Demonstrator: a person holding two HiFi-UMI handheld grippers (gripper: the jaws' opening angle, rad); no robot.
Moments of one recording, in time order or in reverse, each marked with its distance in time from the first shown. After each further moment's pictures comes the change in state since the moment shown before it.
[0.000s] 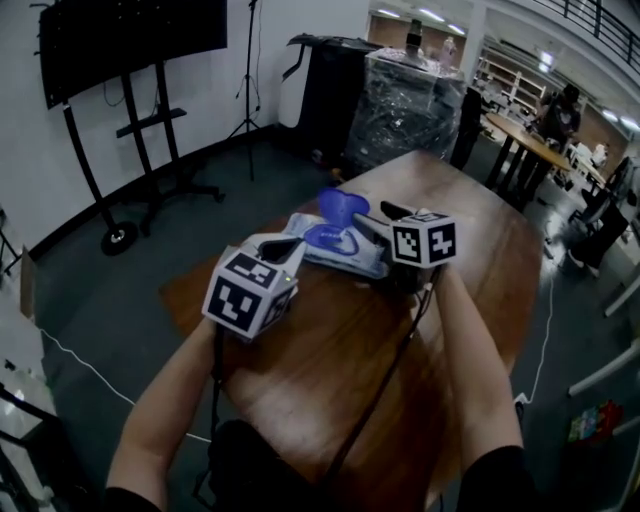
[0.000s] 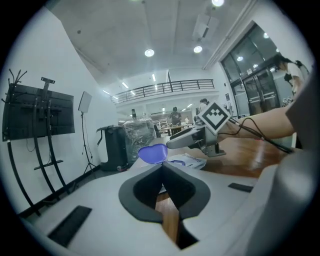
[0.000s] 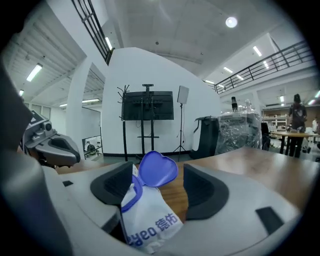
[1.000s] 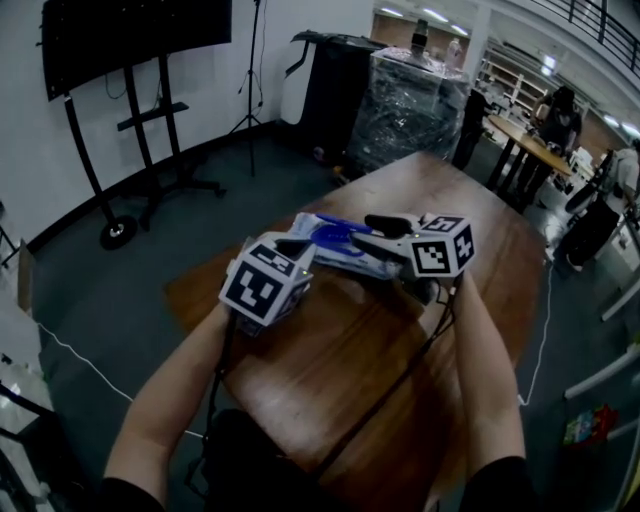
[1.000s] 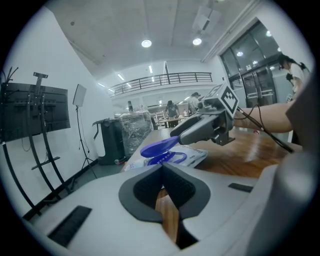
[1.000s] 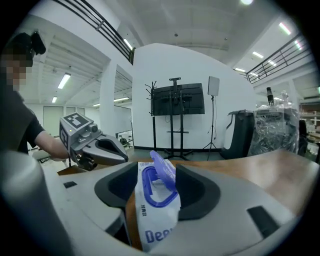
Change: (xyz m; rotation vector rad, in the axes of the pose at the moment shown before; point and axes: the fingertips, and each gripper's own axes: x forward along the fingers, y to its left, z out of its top) left arm 0.020 0.003 -0.021 0.015 0.105 -0.040; right arm -0.017 0.061 -0.011 -0.086 0.078 0.365
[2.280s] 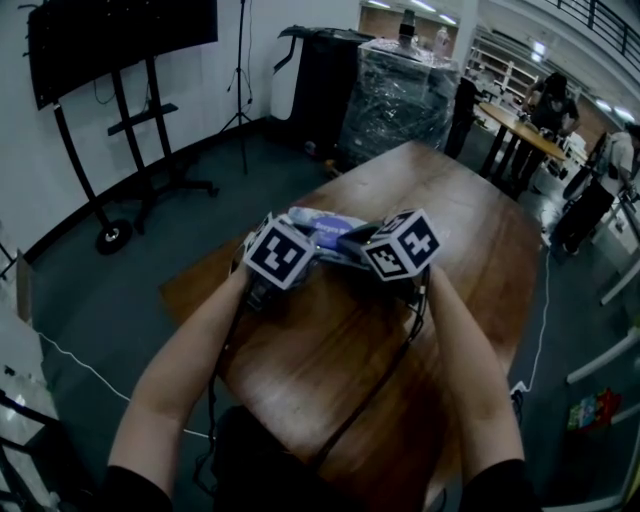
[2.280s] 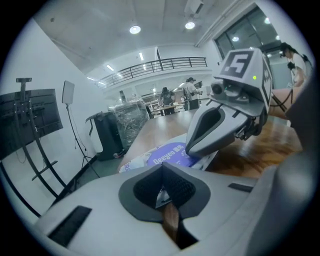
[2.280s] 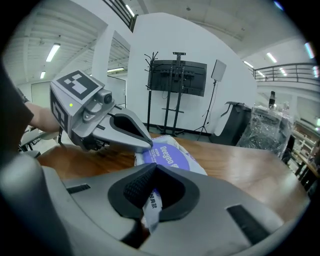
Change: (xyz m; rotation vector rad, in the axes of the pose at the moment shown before) left arm 0.055 0.001 -0.009 0.095 0.142 -0.064; right arm 0.032 0.015 -0.040 -0.106 0.297 -0.143
